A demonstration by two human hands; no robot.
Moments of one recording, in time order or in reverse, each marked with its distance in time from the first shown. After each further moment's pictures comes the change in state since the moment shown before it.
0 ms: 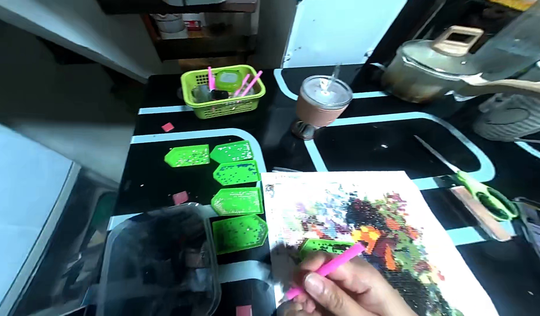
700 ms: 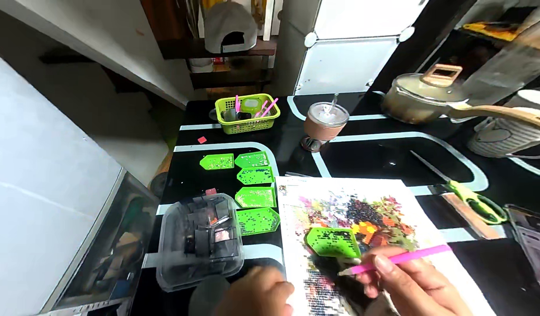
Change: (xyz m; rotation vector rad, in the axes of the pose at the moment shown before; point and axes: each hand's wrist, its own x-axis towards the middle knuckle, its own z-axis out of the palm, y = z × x) left_hand -0.042 -0.001 -0.089 -0.095 -0.016 -0.288; right_hand -0.062 -0.019 -0.007 0.102 0.401 0.020
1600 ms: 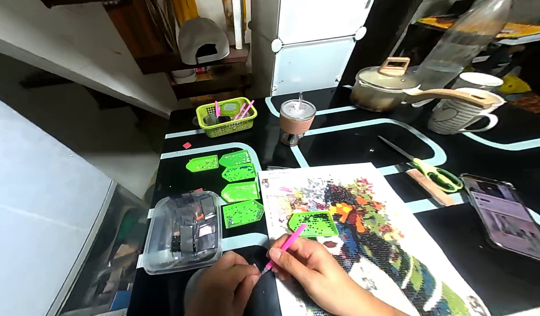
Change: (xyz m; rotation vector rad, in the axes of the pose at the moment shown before) left_hand -0.025 -0.037 0.012 -0.019 0.159 -0.088; right_hand 0.015 0.037 0.066 -0.116 -0.243 0.067
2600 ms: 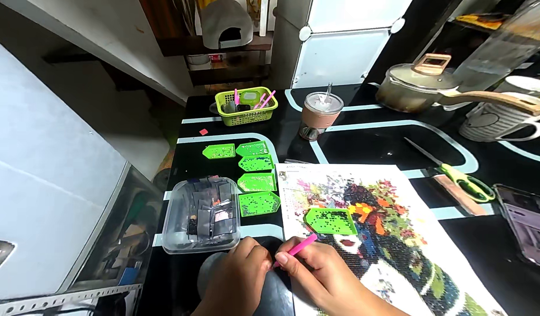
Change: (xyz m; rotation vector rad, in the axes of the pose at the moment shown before) left_hand 0.005 -0.018 0.025 0.167 0.192 0.171; right_hand 0.004 0.009 0.012 -0.364 -0.045 -0.342
